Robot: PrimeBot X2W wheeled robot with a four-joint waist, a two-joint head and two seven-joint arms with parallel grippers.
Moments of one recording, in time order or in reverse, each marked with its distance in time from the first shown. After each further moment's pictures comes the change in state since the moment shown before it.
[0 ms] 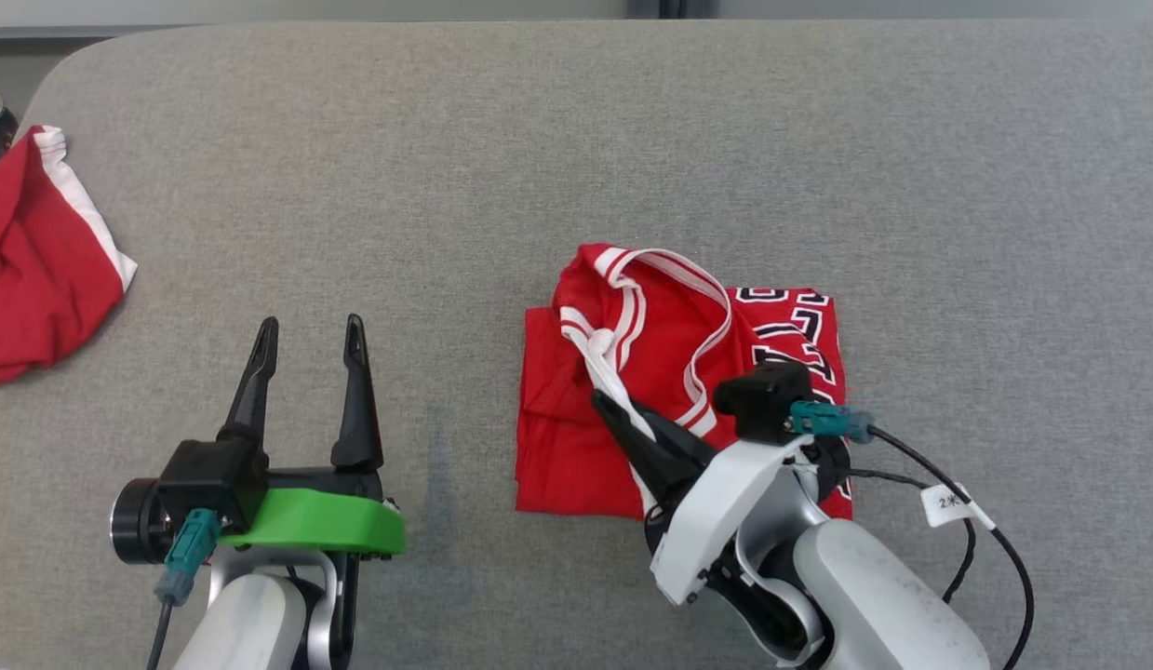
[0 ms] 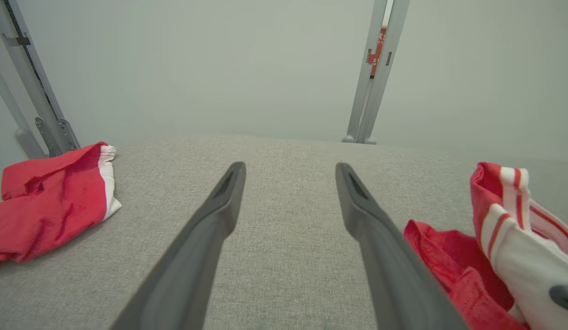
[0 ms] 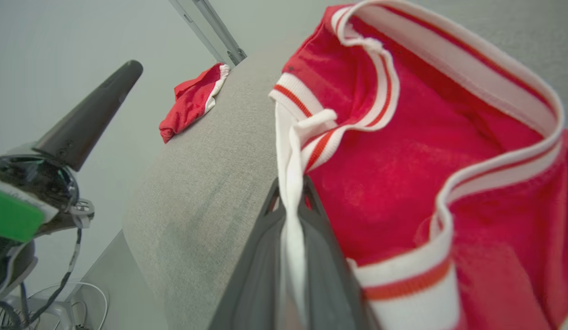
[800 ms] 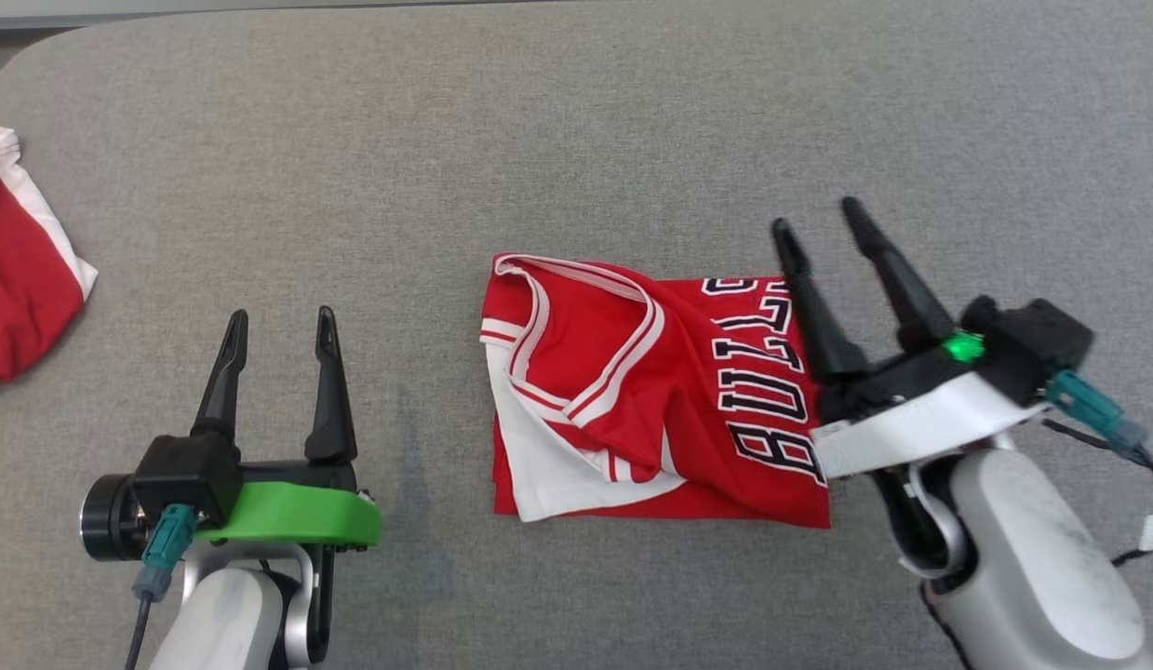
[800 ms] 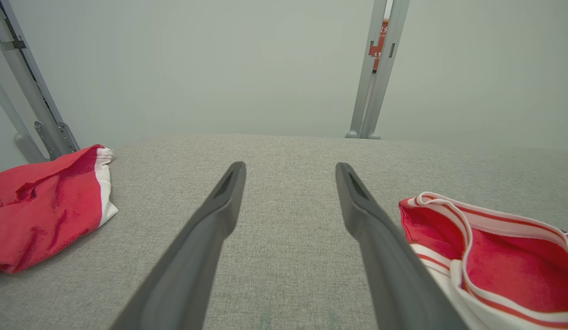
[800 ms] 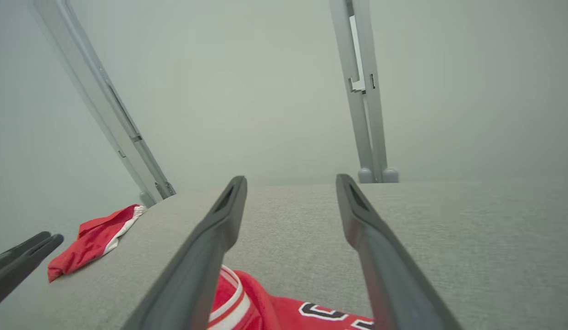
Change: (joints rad) left arm -0.005 0.001 0.046 0.014 0.032 -0.015 -0.001; right arm -0.026 -0.097 -0.225 -0.103 -0.098 0.000 -0.355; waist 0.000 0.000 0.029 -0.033
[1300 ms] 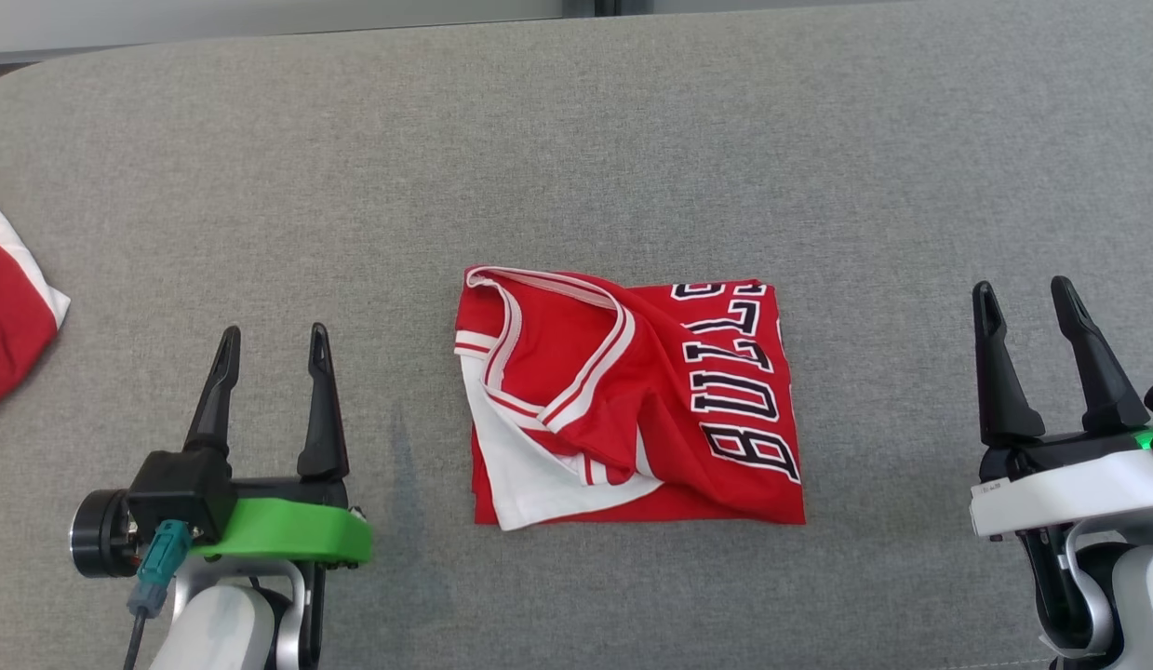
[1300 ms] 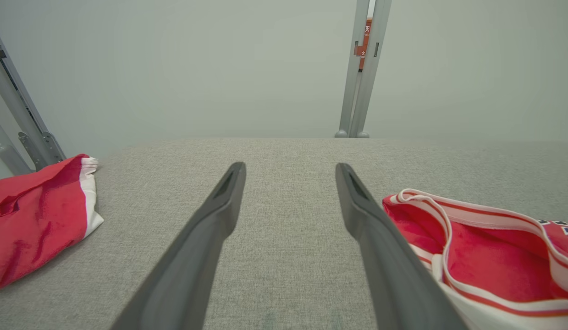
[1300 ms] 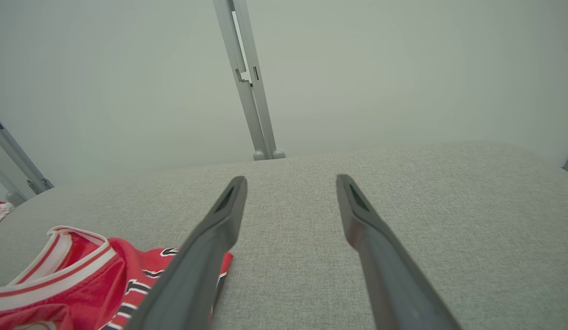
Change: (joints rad) left arm 0.030 0.026 0.000 -0.019 0.004 0.005 0.006; right arm 0.273 -0.011 -0.347 -0.188 -0.101 0.000 0.116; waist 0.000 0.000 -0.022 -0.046
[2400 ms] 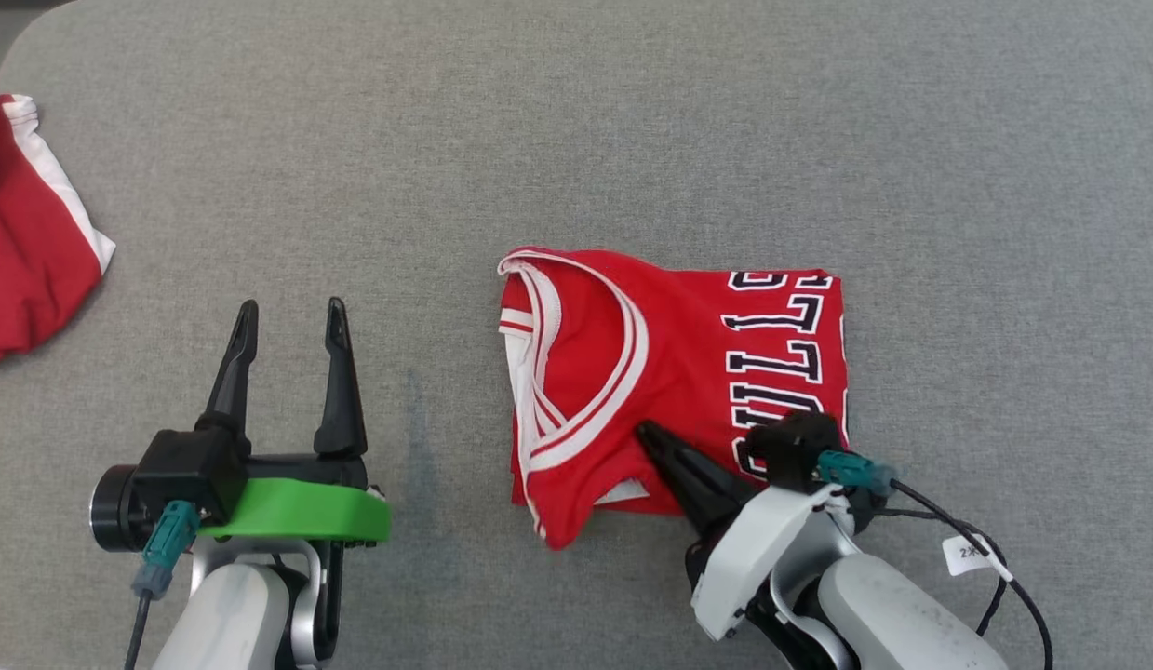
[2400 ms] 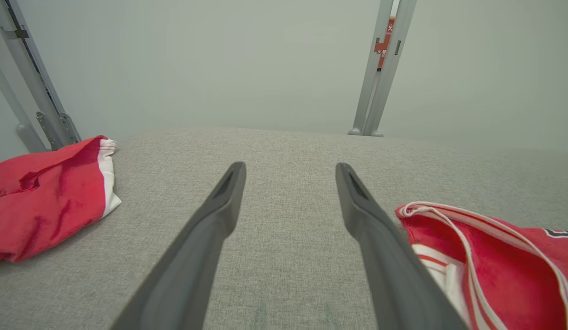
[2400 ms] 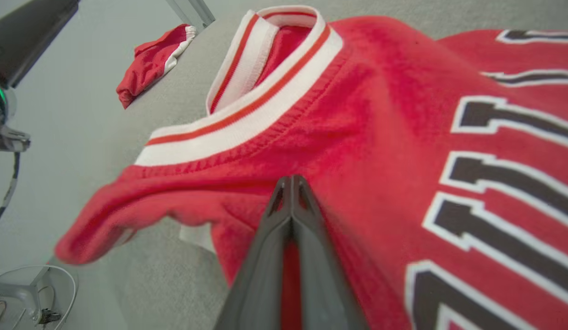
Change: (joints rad) left arm -0.034 -0.029 -0.007 -0.010 -0.021 -0.013 -0.001; right arm -0.231 0.014 0.636 0.393 0.178 0.000 0.065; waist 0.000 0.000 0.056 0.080
